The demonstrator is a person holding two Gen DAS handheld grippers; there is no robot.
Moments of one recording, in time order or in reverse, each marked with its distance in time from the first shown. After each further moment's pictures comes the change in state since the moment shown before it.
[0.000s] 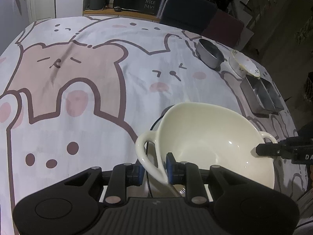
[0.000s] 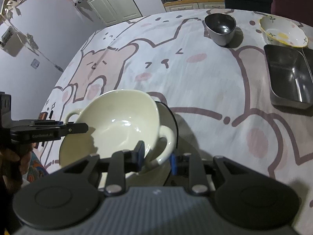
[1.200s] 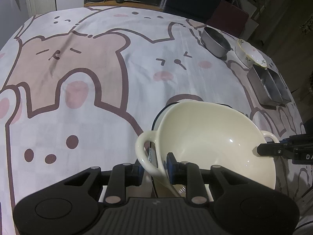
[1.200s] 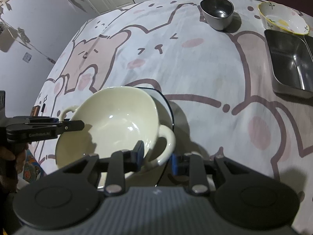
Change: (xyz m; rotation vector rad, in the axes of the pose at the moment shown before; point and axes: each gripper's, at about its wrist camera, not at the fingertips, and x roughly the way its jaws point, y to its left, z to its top) left arm 0.013 -0.001 0.002 0.006 0.059 0.029; right arm 0.021 0.000 0.002 0.022 0.074 -0.029
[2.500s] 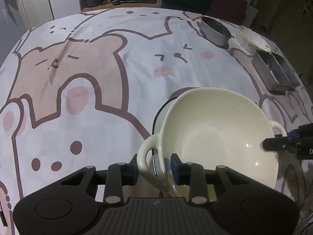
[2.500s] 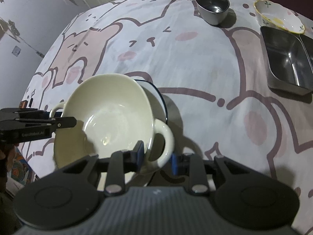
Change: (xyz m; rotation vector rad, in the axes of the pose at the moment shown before) left arm 0.009 -0.014 0.000 0.099 0.017 0.089; right arm 0.017 0.006 -0.007 -0.009 0.024 -0.081
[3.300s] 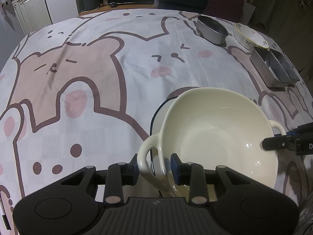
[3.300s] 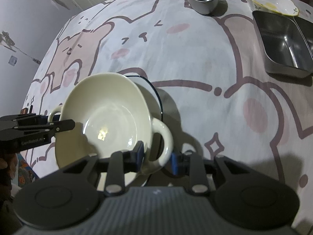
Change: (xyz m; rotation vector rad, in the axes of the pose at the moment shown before) left arm 0.000 -0.004 0.000 0.027 -0.005 0.012; right arm 0.006 -0.008 0.000 0.081 0.022 0.023
